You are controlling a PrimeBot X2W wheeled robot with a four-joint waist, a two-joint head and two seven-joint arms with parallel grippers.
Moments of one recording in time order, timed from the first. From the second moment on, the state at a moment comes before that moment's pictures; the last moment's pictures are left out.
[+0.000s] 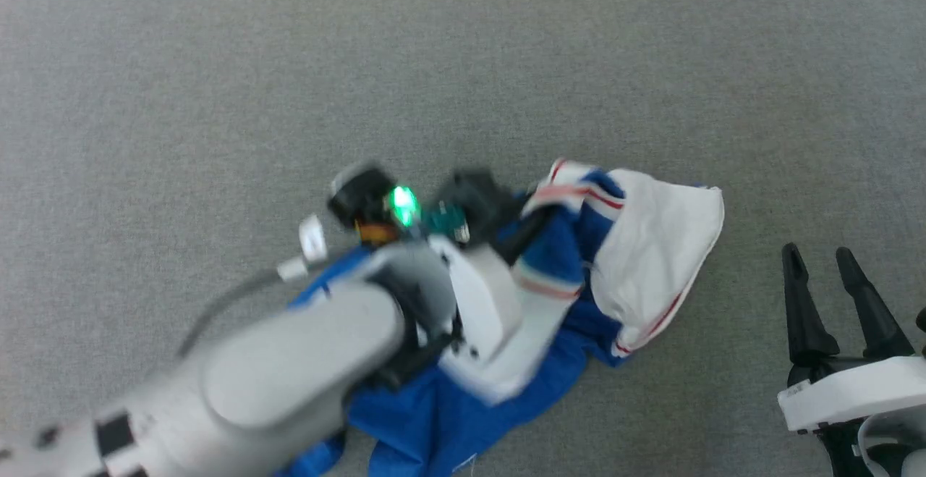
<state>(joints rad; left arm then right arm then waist) -0.84 0.47 -1.15 -0.03 -0.73 0.21 0.14 0.04 -0.05 -0.15 -0.13 0.33 0.13 0.01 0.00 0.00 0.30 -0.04</state>
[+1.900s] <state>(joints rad) -0.08 0.53 -0.60 -0.30 -0.63 0.64 -0.26 0.12 -0.05 -0.11 -0.09 0.34 0.13 0.02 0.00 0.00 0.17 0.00</state>
